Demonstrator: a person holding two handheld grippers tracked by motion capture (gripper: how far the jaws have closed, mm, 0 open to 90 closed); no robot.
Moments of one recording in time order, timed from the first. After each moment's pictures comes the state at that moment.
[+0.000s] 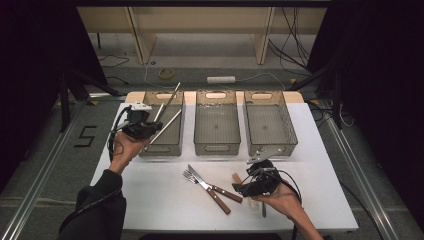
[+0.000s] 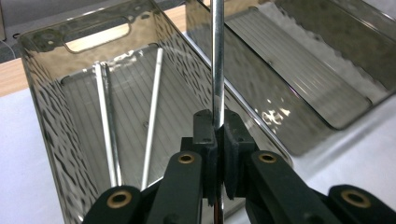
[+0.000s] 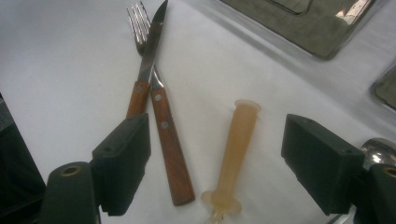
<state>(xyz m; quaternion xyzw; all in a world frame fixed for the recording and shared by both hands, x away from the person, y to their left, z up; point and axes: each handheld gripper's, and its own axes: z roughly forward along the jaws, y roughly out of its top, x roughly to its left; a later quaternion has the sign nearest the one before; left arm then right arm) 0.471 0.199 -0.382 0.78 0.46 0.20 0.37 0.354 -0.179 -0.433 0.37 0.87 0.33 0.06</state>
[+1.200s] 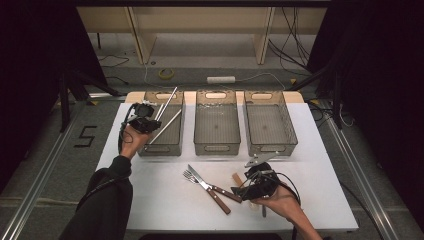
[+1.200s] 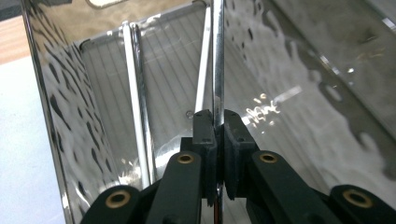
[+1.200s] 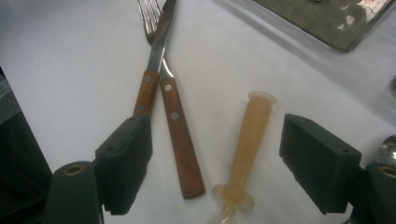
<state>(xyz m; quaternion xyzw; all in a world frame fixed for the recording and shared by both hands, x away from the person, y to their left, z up) 0.524 0.202 -0.428 0.78 0.51 0.19 0.29 0.350 -0.176 -0.437 0.36 0.87 0.33 0.05</state>
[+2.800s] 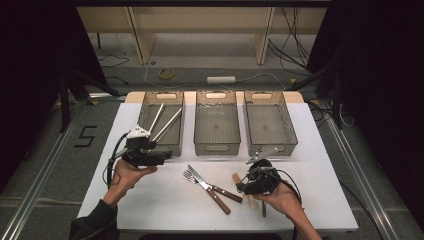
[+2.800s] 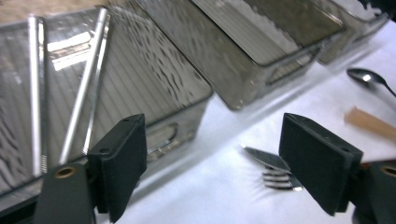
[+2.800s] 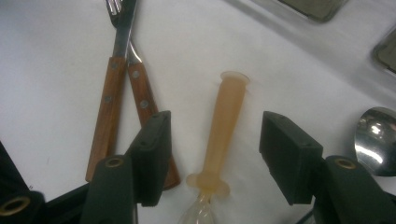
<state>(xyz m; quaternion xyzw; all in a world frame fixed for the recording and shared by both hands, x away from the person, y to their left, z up) 0.397 0.193 -0.418 0.78 0.45 0.14 0.42 0.362 -0.180 -0.444 0.39 0.87 0.28 0.05</state>
